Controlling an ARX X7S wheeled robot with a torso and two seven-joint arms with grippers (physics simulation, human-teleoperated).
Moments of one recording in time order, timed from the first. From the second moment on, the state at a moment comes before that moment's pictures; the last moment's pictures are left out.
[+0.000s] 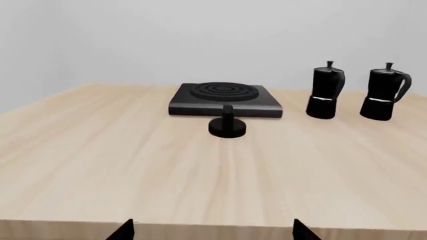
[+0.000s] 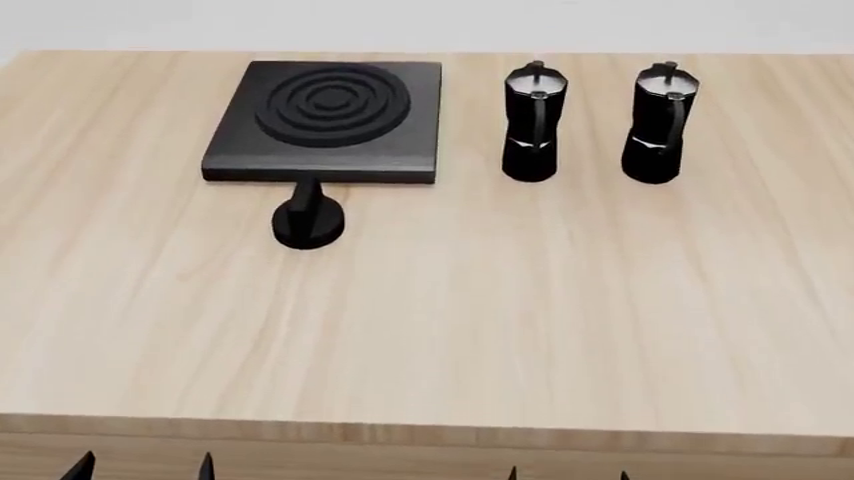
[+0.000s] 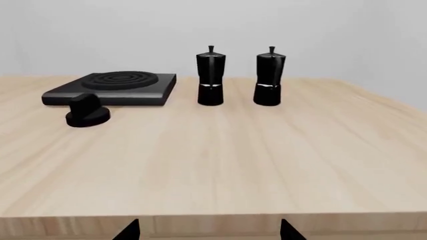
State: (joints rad) left arm -0.02 -0.13 0.15 -0.03 -0.16 0.03 -0.15; right arm 0.04 0.13 -0.15 0.10 0.12 -0.04 0.17
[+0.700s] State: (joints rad) left arm -0.02 -0.15 0.18 -0.04 -0.18 0.04 -0.18; right arm 0.05 0.15 -0.18 0.11 0.14 -0.05 0.19
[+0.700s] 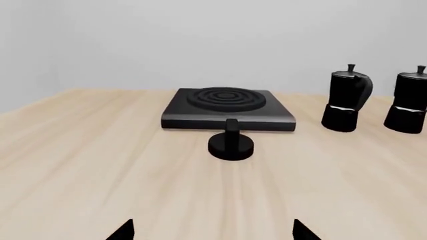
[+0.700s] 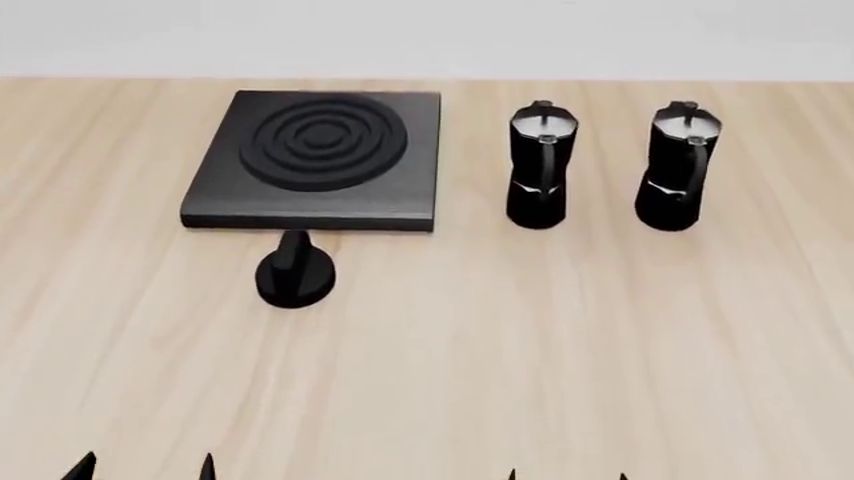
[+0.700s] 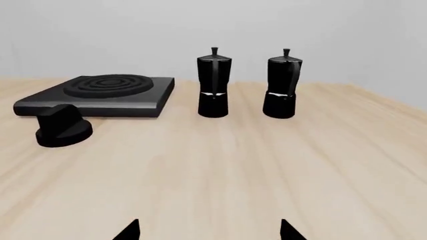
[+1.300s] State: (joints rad) left arm -0.03 -0.16 0.20 -0.04 -0.19 0.04 -0.20; right arm 0.05 0.16 -0.19 0.11 0.16 -0.05 0.21
